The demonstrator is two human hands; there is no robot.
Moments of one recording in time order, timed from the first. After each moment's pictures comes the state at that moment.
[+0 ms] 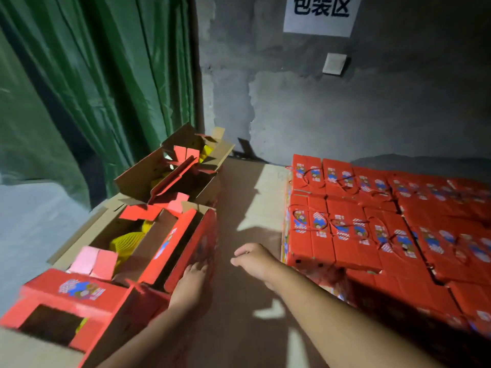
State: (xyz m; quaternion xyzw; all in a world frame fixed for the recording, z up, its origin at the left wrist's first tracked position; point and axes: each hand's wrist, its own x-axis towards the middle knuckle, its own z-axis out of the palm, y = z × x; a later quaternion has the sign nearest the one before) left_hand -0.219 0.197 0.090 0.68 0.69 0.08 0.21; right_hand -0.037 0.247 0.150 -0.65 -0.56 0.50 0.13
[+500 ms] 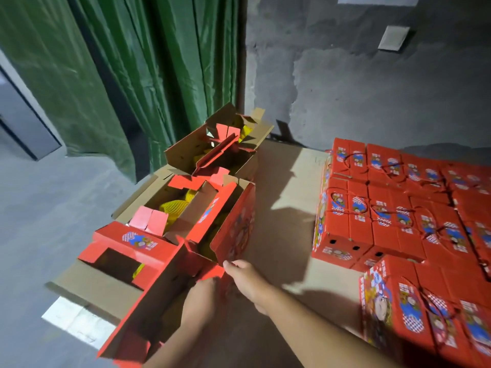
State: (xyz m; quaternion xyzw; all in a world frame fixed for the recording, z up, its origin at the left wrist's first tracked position) left_hand -0.237 0.063 0.109 0.58 0.78 0.10 0.21; right_hand -0.124 0.141 0.097 -0.59 -0.51 0.62 0.12
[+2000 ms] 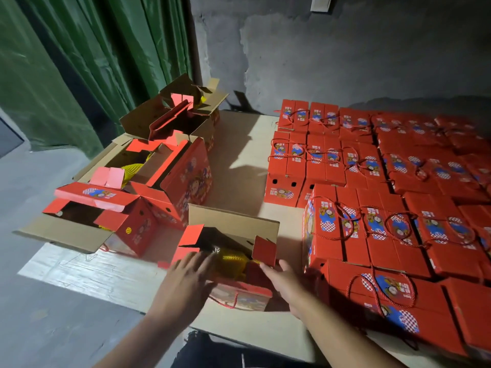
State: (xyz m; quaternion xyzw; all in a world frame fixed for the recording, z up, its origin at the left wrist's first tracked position) left_hand -0.136 -0.087 0.088 0.79 0.60 0.10 0.00; right_hand 0.116 -0.040 0.050 -0.66 -0.36 0.61 0.26
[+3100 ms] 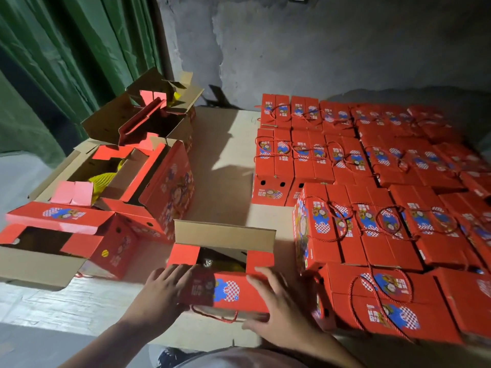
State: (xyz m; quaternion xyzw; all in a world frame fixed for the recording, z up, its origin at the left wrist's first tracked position) left_hand -0.200 -0.030 0.061 0.86 0.50 0.00 0.06; right_hand 0.115 -0.066 0.027 -0.53 -0.80 0.23 0.17
